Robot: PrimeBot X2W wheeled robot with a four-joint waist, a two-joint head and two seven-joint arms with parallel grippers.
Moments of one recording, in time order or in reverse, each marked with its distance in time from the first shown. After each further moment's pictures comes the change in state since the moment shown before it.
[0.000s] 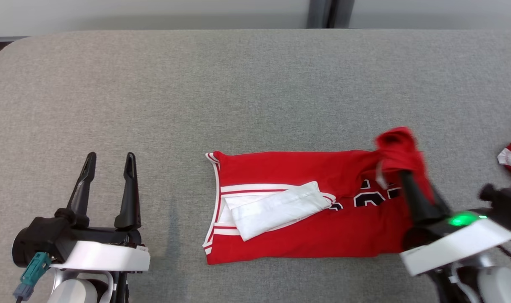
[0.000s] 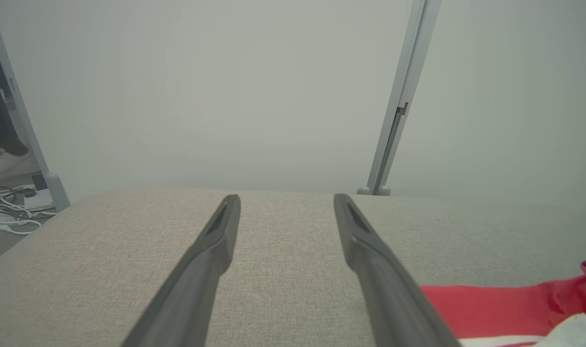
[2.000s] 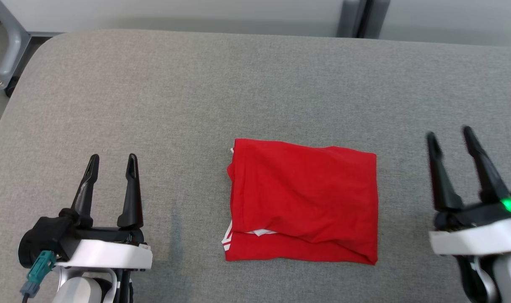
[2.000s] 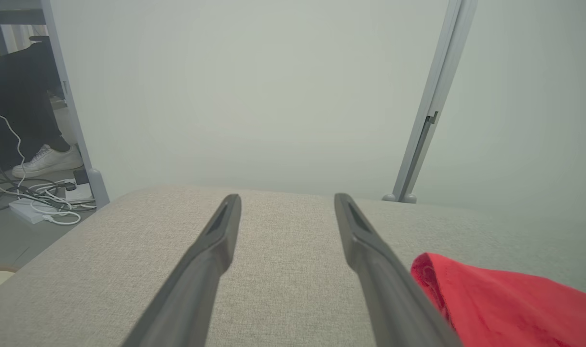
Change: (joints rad) left arm -0.018 -0.060 0.036 0.073 0.032 -0.046 -0.017; right arm -0.091 -0.010 -0.037 0.140 -0.245 0.000 -0.274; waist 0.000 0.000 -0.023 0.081
